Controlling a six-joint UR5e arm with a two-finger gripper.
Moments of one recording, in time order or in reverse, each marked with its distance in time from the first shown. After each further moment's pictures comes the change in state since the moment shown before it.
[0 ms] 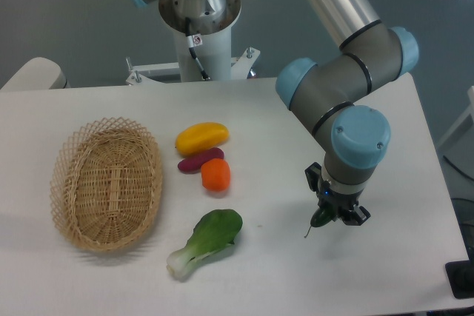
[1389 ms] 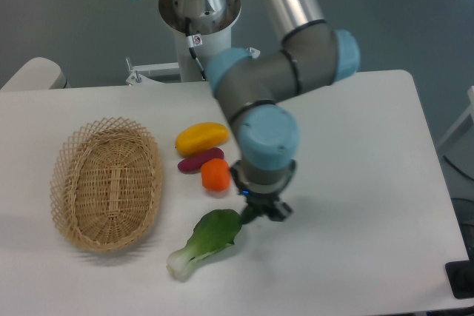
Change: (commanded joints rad) arm -0.274 0.158 -0.190 -0.061 -0.038 -0.386
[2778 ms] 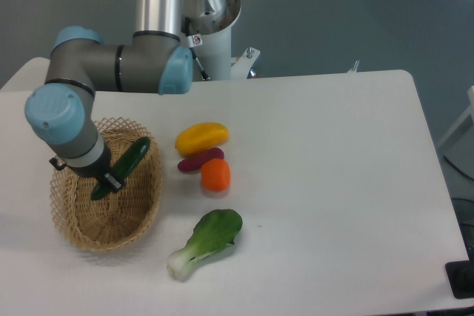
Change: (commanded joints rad) arm -0.367 0.009 -0.147 0.141 0.002 -0.421
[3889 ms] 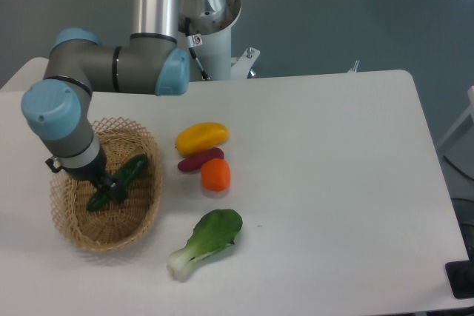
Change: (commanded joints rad) arm 0.075 0.020 0.003 0.074 0.005 -0.032
